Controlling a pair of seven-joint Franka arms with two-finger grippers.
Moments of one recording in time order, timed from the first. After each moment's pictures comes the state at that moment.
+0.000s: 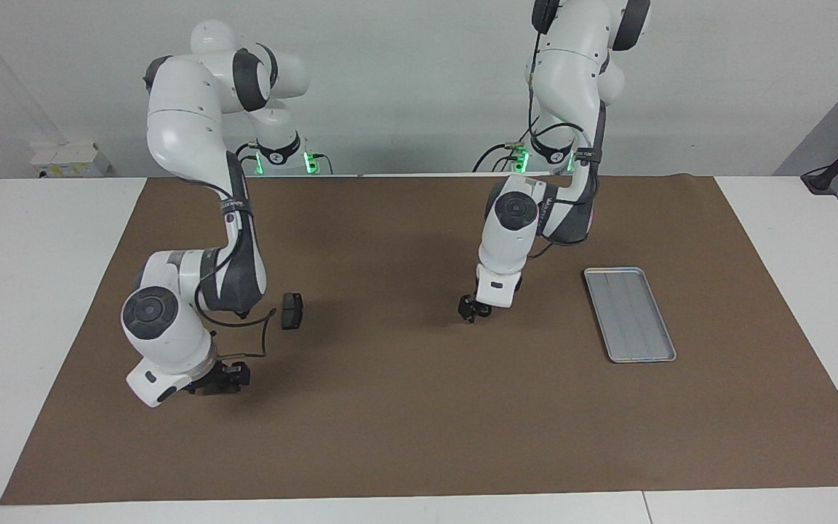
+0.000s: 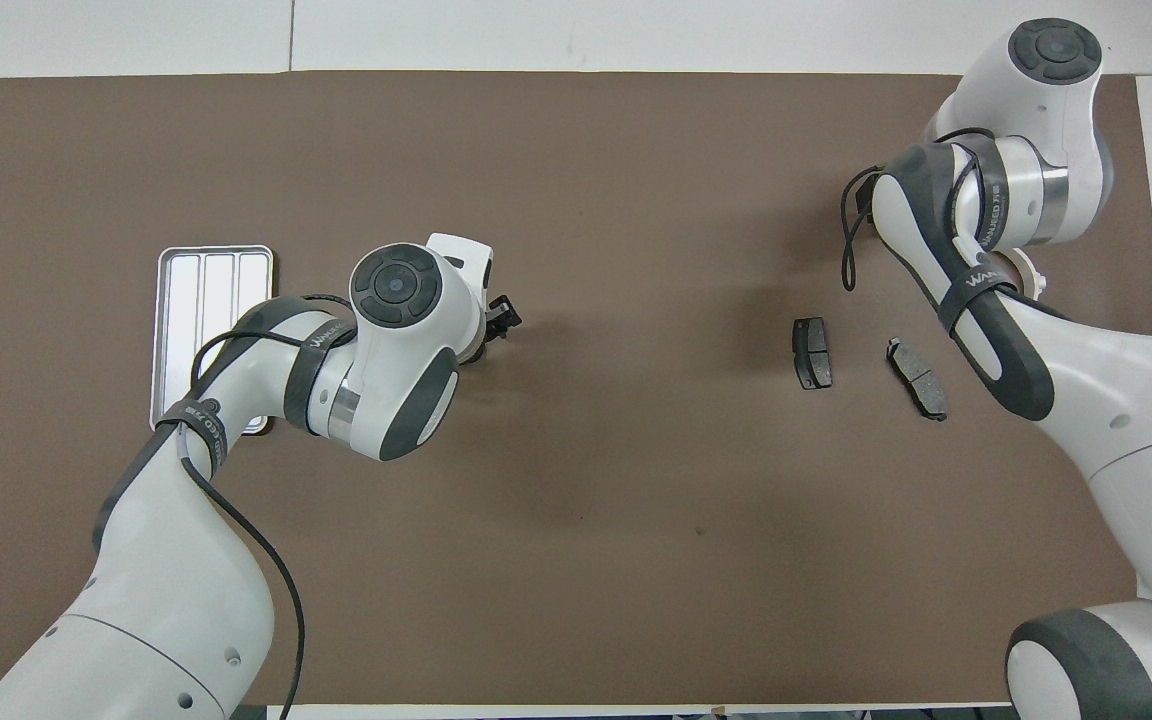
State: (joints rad) left arm -0.54 0.41 0.01 -1.90 -0.03 2.33 -0.96; right arm -0.02 0.79 0.03 -1.24 -0.15 1.97 0.01
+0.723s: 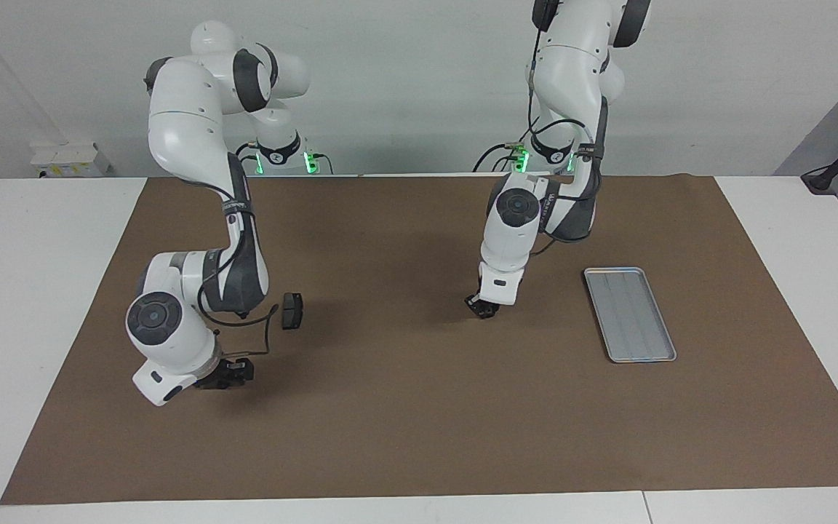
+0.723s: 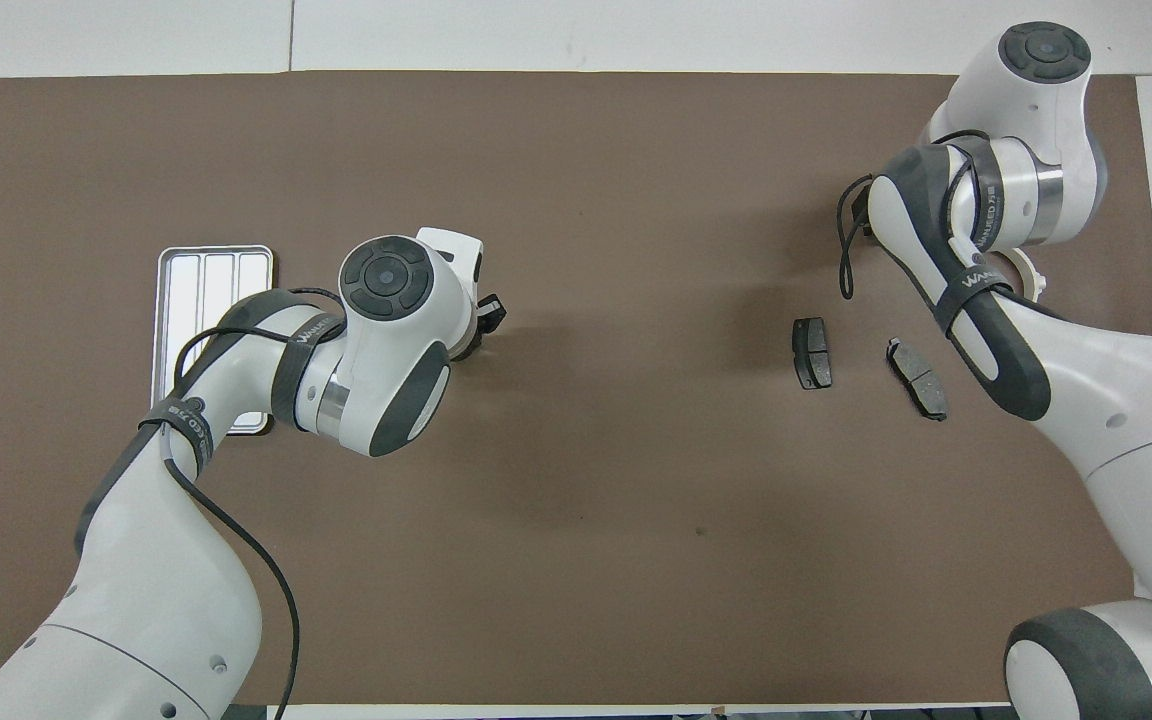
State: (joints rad) left arm -0.54 0.39 0.03 -1.87 -0.02 2.27 -0.97; right arm -0.02 0.79 0.04 -1.24 -0.15 1.92 0.01
